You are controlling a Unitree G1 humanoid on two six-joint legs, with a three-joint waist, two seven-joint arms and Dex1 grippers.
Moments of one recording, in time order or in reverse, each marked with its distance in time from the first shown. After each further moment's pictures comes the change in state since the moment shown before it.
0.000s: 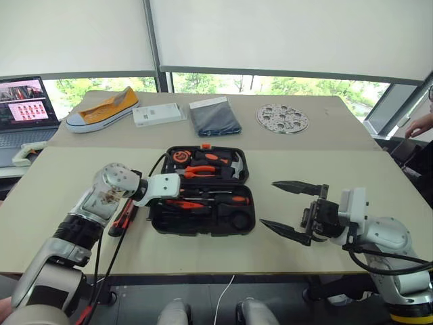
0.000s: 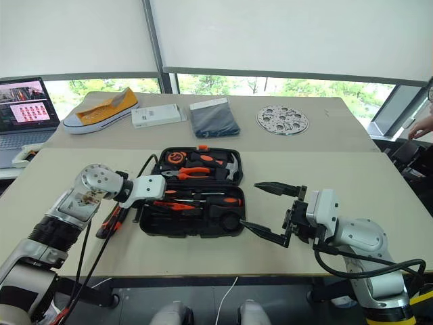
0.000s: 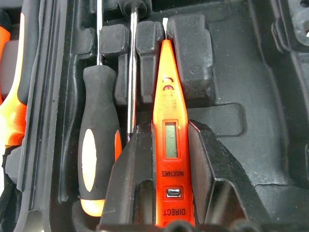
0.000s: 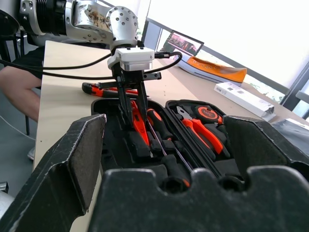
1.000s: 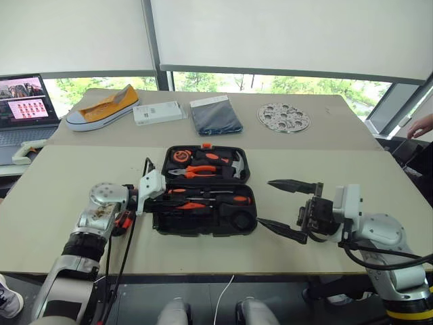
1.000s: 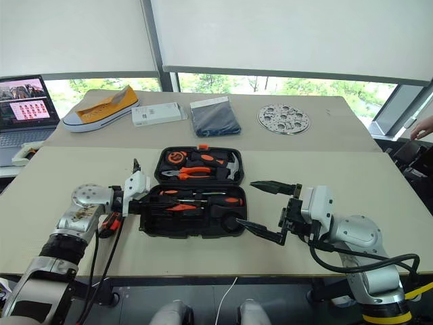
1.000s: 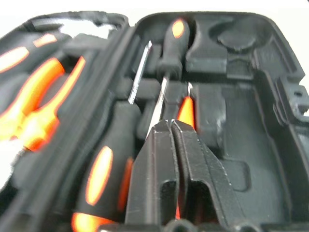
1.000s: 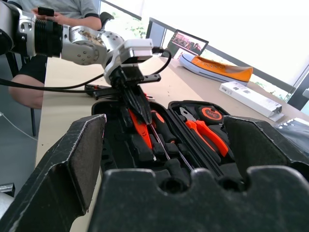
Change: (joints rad) left arm 0.121 -0.136 0.227 0.193 -0.237 -0.208 -0.004; right arm -0.031 0.006 0.024 0.000 0.000 0.039 -0.006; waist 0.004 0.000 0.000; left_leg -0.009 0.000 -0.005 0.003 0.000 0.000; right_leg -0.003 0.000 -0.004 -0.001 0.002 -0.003
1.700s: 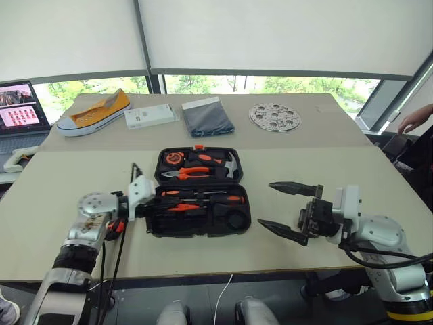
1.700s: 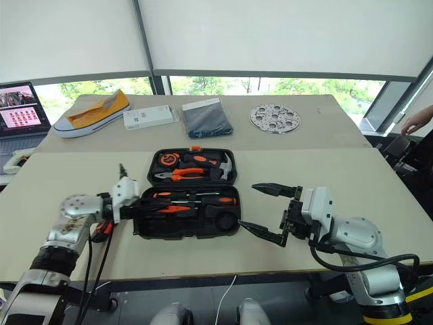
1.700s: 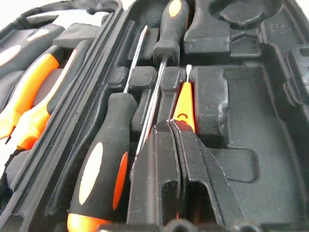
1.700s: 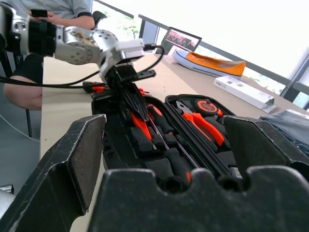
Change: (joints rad) left arm 0.131 0.014 0.128 -0.050 -0.109 0.004 0.067; right arm 0.010 0.000 -0.005 0.031 -0.001 -0.002 0.008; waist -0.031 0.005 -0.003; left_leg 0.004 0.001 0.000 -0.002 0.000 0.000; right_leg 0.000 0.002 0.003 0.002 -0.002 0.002
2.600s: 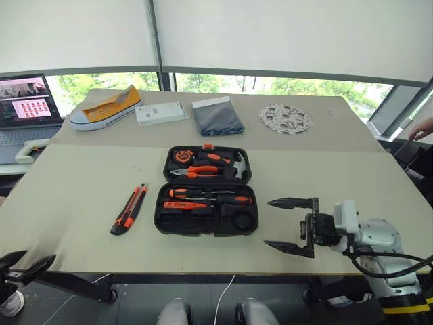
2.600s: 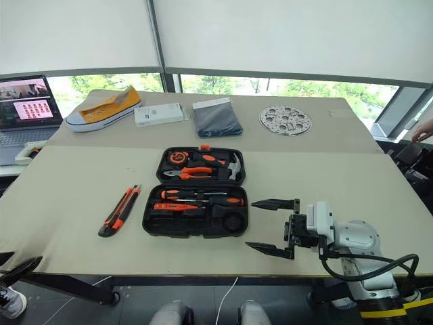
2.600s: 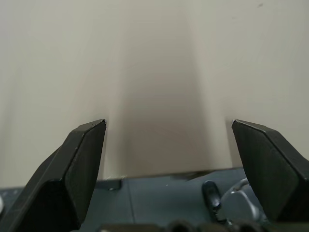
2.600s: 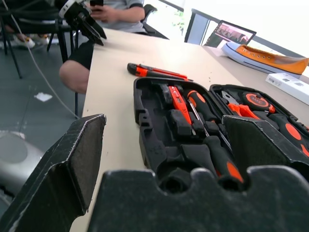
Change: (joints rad) left arm 0.850 0.205 0.751 -0.394 -0.250 0.626 0.375; right arm -0.015 0.008 0.025 0.193 0.015 -0.156 0.245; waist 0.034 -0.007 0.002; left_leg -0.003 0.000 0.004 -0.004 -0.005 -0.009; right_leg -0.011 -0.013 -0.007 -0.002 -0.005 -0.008
